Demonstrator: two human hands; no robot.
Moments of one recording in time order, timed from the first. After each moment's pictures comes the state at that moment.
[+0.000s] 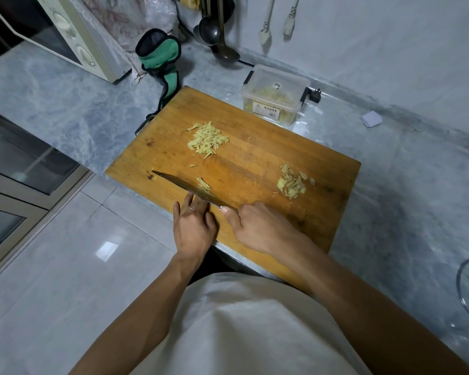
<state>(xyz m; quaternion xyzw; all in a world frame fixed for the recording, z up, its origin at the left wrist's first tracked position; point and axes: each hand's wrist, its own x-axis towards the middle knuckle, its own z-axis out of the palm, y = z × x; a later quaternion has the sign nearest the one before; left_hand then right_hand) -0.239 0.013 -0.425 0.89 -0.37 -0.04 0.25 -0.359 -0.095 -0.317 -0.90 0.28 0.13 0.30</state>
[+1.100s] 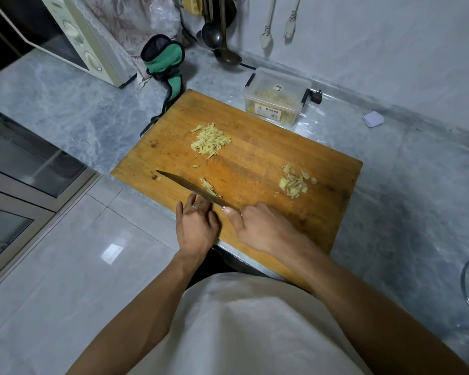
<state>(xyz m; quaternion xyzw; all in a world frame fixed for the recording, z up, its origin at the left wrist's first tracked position) -0.235 0.014 -0.427 0.90 -0.38 -0.05 0.24 -0.361 -0.092 -0.321 -0.91 0.28 0.12 0.29</state>
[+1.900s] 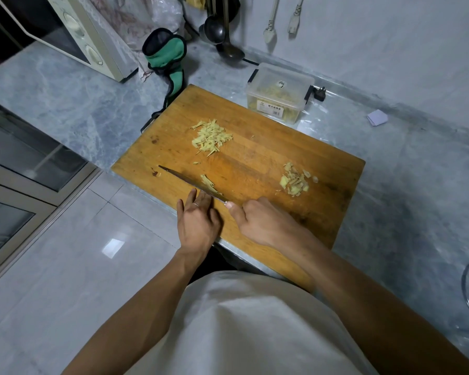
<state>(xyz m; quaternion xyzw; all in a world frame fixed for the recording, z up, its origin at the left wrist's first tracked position) -0.235 0.011 -0.430 0.90 -0.38 -0.05 0.20 -0.361 -0.100 -0.318 -0.90 0.28 0.12 0.32</state>
